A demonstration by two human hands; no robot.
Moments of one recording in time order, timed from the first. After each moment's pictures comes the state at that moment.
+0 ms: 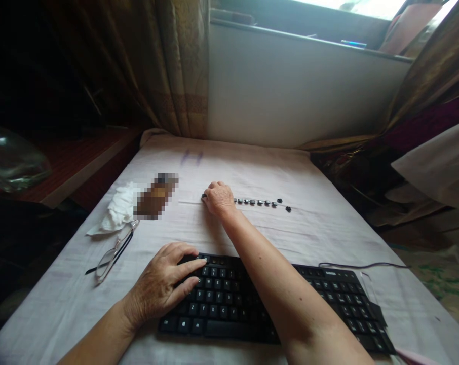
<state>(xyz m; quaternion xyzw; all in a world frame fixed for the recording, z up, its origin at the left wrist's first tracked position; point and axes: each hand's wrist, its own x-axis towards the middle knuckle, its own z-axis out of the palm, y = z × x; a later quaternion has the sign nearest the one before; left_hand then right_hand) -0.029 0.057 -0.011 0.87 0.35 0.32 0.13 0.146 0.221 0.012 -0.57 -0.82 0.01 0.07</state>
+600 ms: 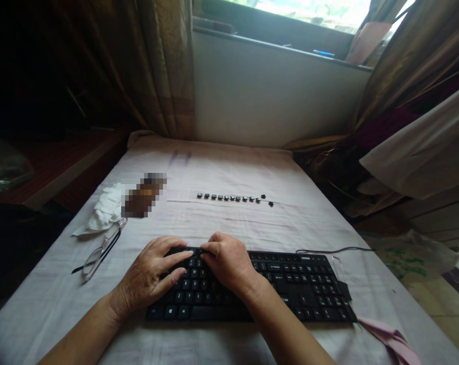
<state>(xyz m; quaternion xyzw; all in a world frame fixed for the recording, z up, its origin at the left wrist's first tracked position) -0.029 0.058 -0.010 0.88 0.35 0.30 0.12 0.202 0.058 0.024 -0.55 -0.80 0.18 0.14</state>
